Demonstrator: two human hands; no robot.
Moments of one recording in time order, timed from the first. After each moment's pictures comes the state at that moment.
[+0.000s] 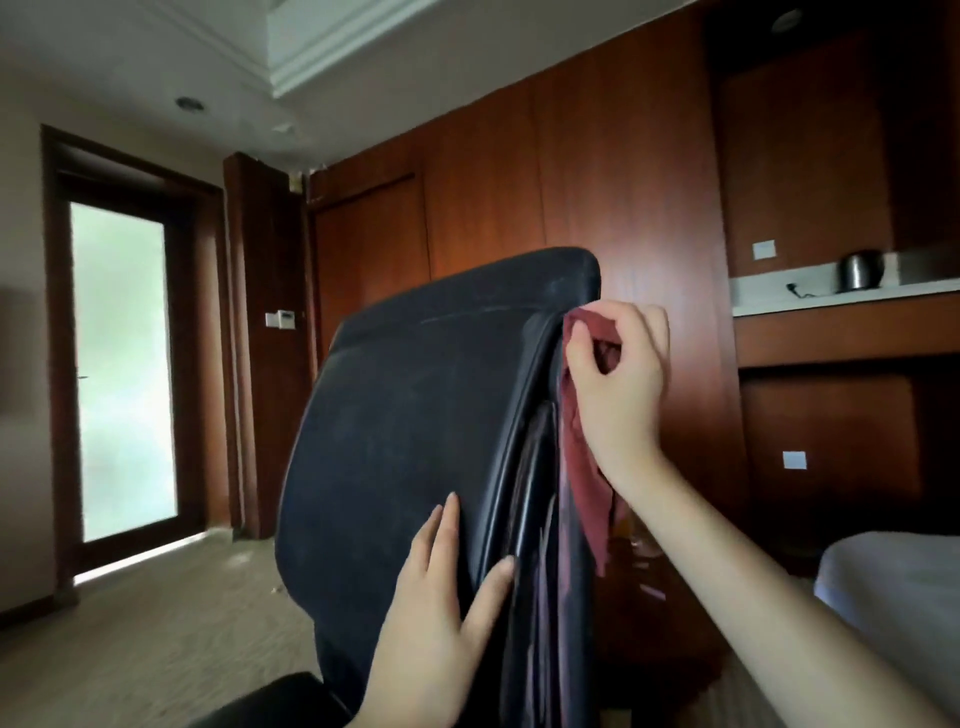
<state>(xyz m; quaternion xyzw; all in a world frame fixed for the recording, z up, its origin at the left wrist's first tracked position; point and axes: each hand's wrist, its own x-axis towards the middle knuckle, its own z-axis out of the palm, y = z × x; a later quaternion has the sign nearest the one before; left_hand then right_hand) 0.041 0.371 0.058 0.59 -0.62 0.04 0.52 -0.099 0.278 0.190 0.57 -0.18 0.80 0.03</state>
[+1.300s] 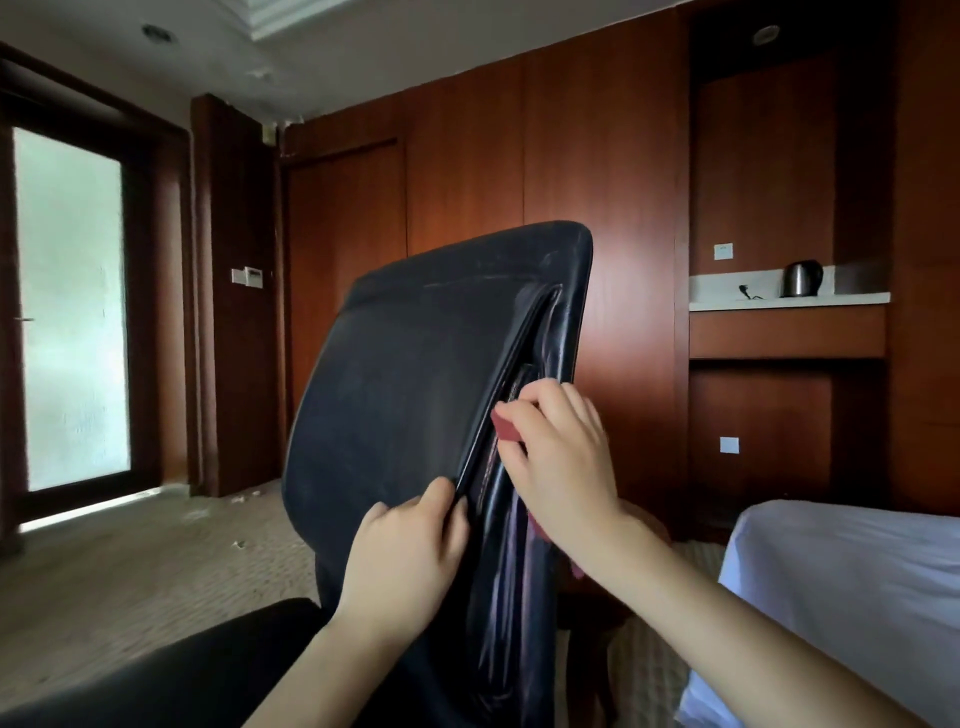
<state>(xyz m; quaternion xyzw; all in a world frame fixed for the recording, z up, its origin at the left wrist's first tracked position) 0.042 0.407 0.060 0.54 -0.65 0.34 0.42 -0.104 0.353 0.118 0.71 -0.24 0.60 0.29</state>
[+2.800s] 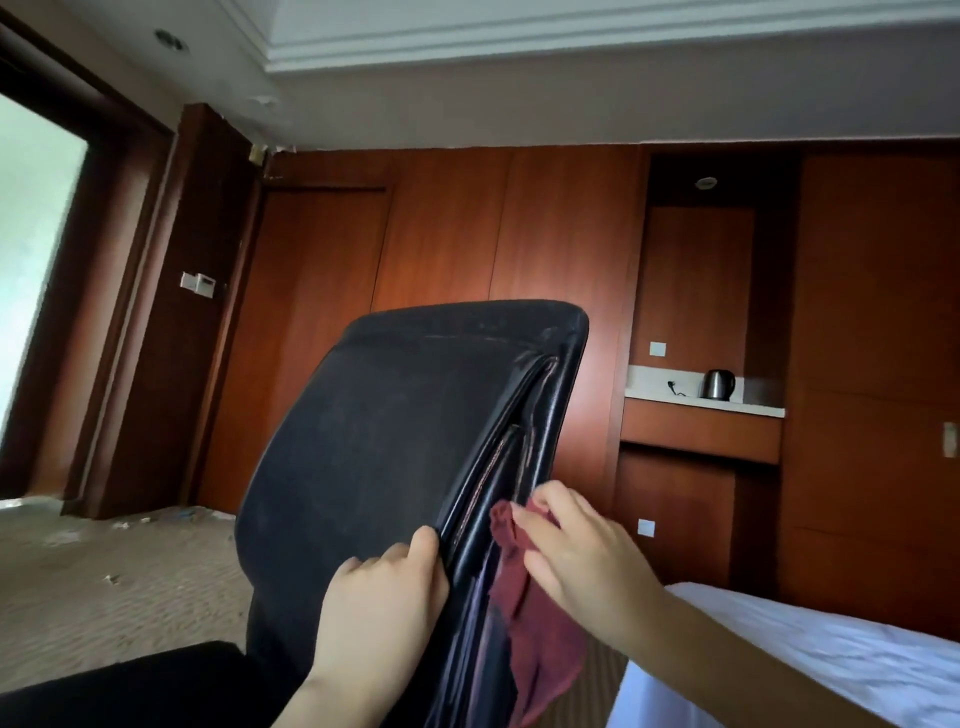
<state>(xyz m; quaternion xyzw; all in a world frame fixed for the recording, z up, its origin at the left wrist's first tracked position) 0.027 0.424 0.054 0.56 -0.59 0.38 0.44 -0.165 0.397 0.114 0.82 -0.25 0.33 0.38</state>
